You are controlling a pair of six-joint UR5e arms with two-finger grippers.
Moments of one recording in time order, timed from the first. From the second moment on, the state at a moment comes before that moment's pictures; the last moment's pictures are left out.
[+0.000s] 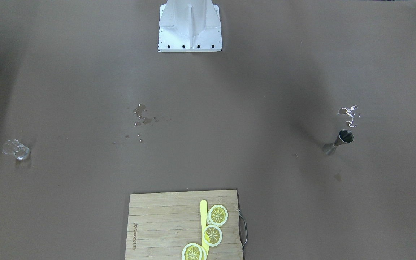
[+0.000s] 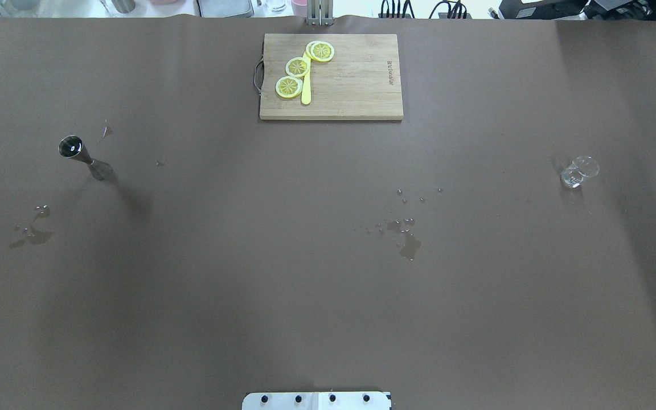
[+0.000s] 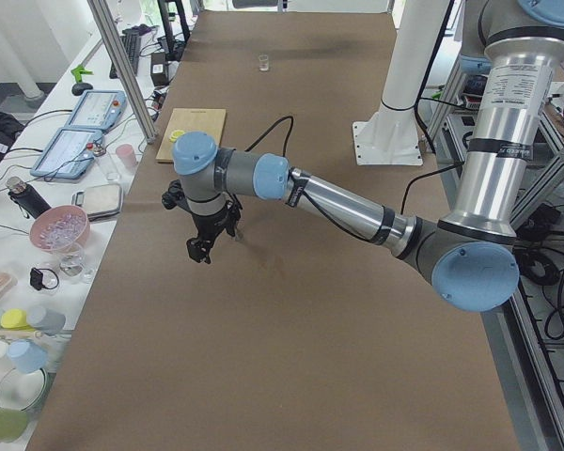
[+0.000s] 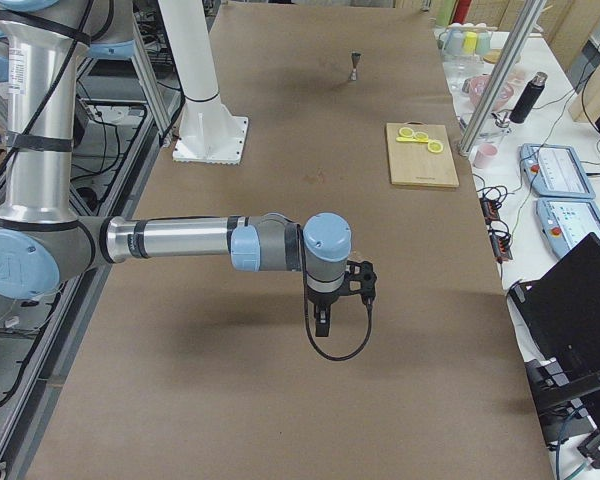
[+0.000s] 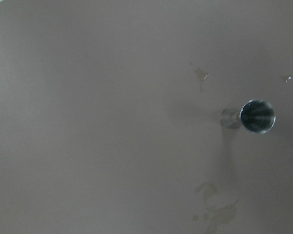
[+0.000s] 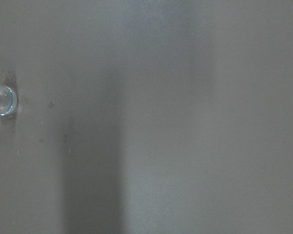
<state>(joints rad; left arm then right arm) -1.54 -1.74 -1.76 -1.28 -2.36 0.46 1.55 -1.70 1.78 -1.60 2.34 0.02</state>
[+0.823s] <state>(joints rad) -1.64 -1.62 -1.68 -1.30 -2.45 0.36 1.55 -1.70 1.78 -1.60 2.34 0.02</state>
